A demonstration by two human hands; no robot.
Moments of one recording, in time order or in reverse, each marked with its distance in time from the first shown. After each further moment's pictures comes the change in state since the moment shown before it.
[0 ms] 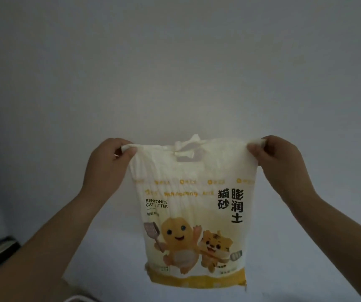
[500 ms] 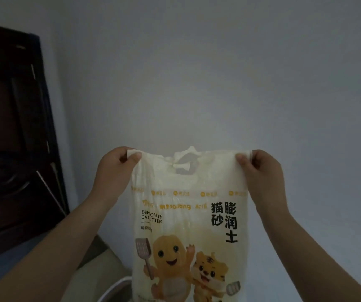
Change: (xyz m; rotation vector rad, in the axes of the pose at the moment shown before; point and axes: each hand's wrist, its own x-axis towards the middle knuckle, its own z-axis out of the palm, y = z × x) left_hand -0.012 -0.090 -0.190 -0.022 0.156 -0.320; right_hand -0.057 -0.123 0.205 0.272 -0.075 0.014
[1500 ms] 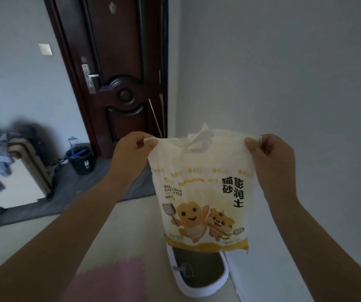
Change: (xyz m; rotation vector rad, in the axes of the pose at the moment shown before) left_hand 0.098 -0.267 -0.149 0.346 0.291 -0.339; right_hand 0.014 0.057 0.398 0.289 -0.552 0.046
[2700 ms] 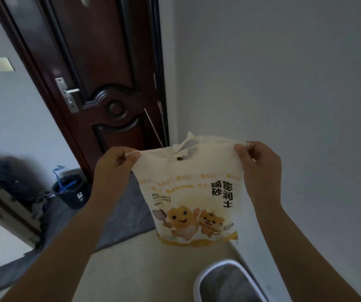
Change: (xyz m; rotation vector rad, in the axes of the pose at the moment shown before) left_hand 0.321 -0.159 0.004 0.062 0.040 -0.013; right_hand 0.215 0.084 0.284 0.060 0.092 0.085
